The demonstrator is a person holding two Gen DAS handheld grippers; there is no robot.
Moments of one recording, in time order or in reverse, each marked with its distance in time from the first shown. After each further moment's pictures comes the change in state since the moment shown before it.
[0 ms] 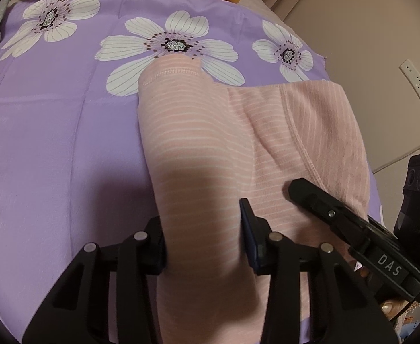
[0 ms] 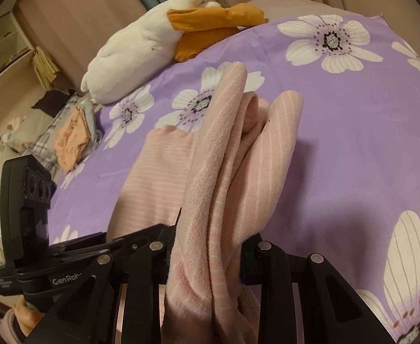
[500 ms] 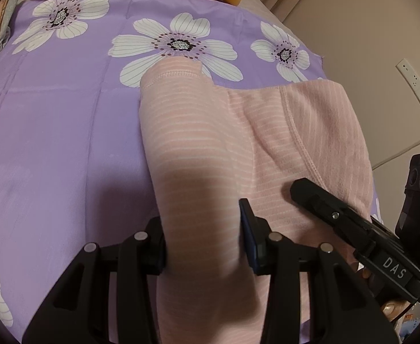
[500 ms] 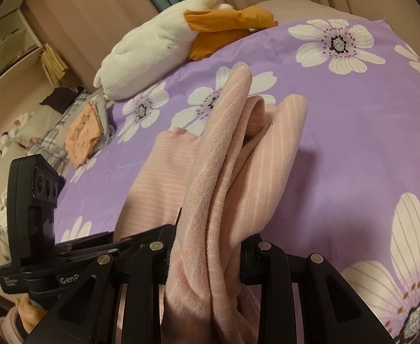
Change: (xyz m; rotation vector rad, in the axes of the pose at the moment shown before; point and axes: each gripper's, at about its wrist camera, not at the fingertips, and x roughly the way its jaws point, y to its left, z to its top) left arm -0.018 0.000 -0.018 -0.001 -0.007 0.004; right arm -0.015 0.018 -0.012 -0.016 -0.002 0.029
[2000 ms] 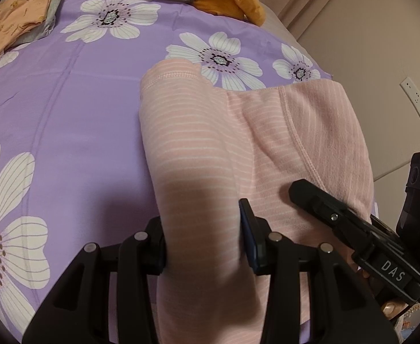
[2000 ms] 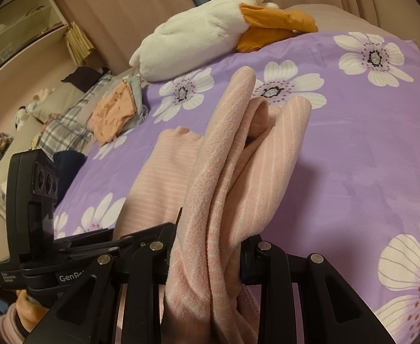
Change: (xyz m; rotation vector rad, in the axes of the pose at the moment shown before) left arm -0.073 0.049 -0.033 -0.067 -0.054 0.040; right arm 0.000 0.069 -0.021 -0.104 0.030 0.057
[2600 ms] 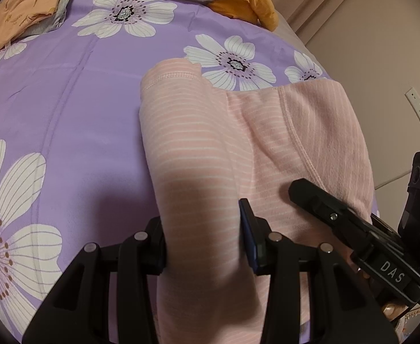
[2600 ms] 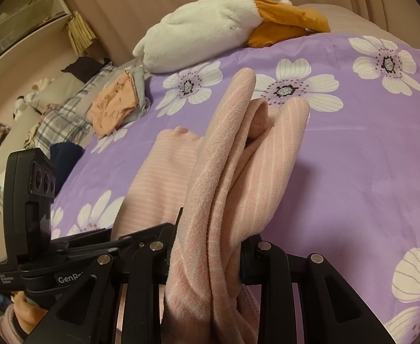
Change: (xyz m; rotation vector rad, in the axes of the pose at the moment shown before) left arm 0.002 0.025 0.008 -0.033 -0.001 0.002; right arm 0.021 0.014 0.008 -0.037 0.028 -0.014
